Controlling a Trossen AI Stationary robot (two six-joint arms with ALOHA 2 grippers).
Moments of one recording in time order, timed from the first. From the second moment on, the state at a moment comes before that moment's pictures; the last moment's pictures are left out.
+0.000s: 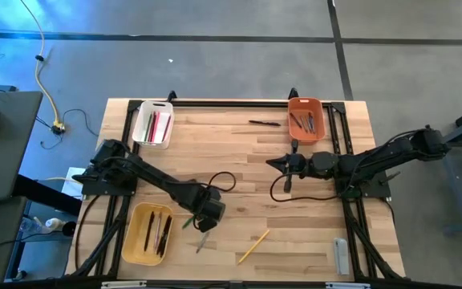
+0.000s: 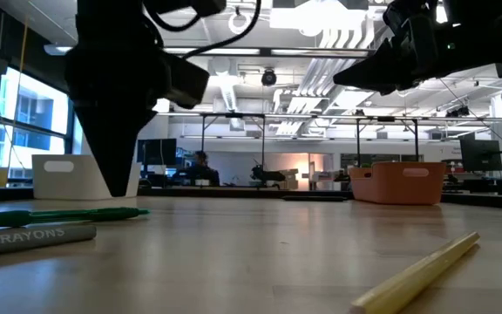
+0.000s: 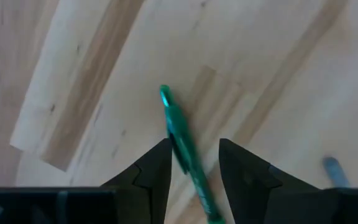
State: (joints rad) left arm -0.25 1.89 1.26 -0.89 -0.11 -0.85; right arm 0.11 1.09 0.31 0.63 0.32 -0.09
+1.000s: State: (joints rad) left arm -0.21 1.90 1.14 -0.75 -0.08 -0.70; right arm 0.11 1.09 0.31 0.63 0.32 -0.09
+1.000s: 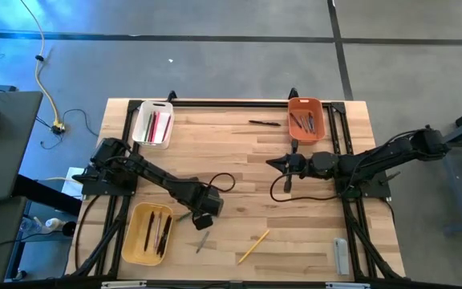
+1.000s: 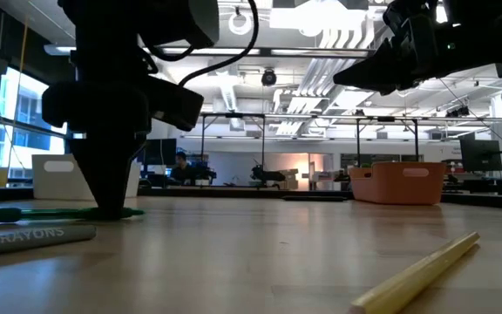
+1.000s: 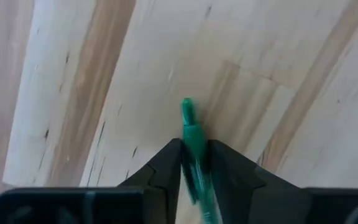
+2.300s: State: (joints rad) left arm -0.38 1.60 1.32 -0.97 -0.17 -0.92; right arm 0.11 1.10 0.31 0.62 0.32 -0.09
